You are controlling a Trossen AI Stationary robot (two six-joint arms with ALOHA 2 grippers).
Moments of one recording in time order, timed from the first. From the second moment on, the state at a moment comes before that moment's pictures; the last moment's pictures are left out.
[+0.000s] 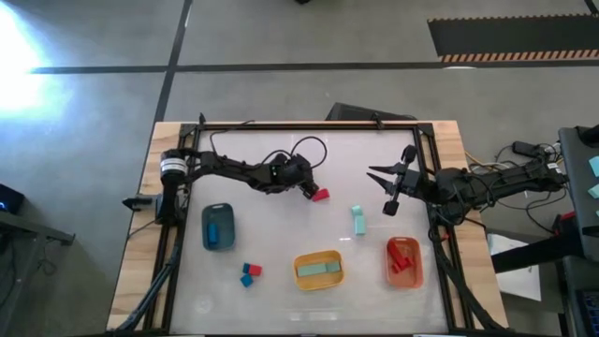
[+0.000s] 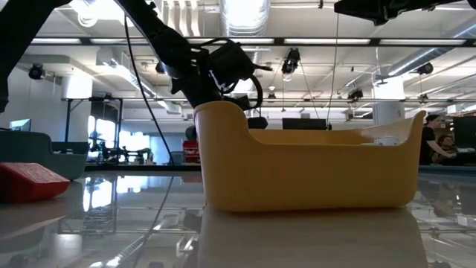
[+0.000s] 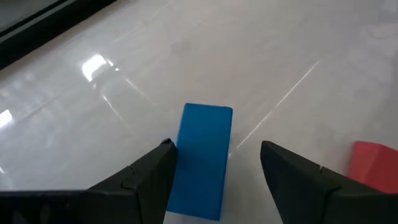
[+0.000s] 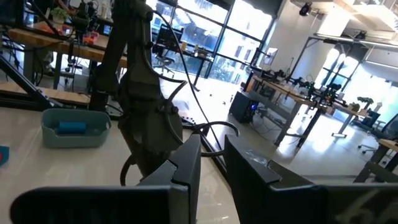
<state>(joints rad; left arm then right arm) 0.17 1.96 1.16 -0.05 -0.47 -0.46 0.18 0.69 0.50 0.21 0.52 -0.34</state>
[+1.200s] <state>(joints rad) 0.18 1.97 1.16 -0.03 -0.47 -0.49 0.18 0.69 0.50 0.21 0.52 -0.34</state>
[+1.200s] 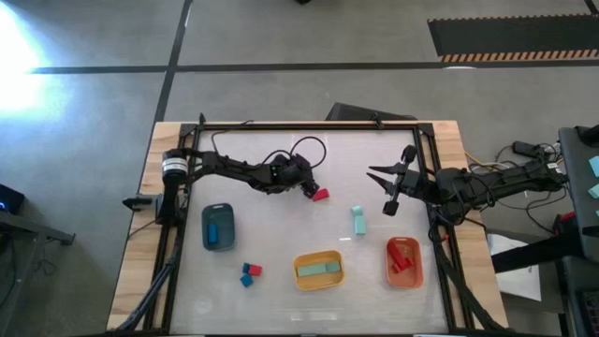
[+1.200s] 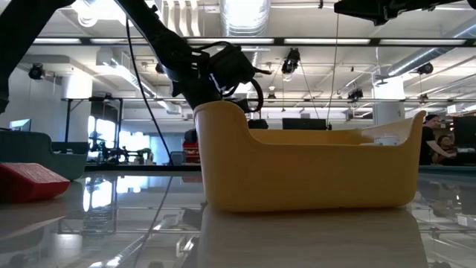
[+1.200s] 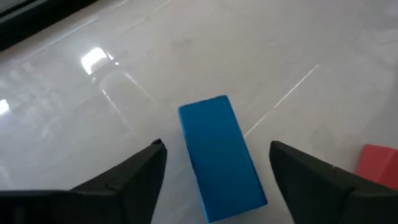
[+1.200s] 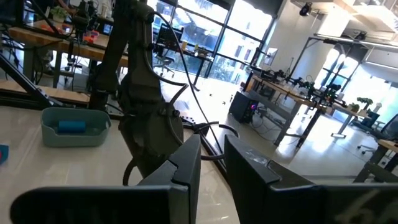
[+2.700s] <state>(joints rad) -0.14 1.48 1.16 -0.86 -0.65 -1.01 0.18 0.69 0.50 0.19 0.52 -0.32</state>
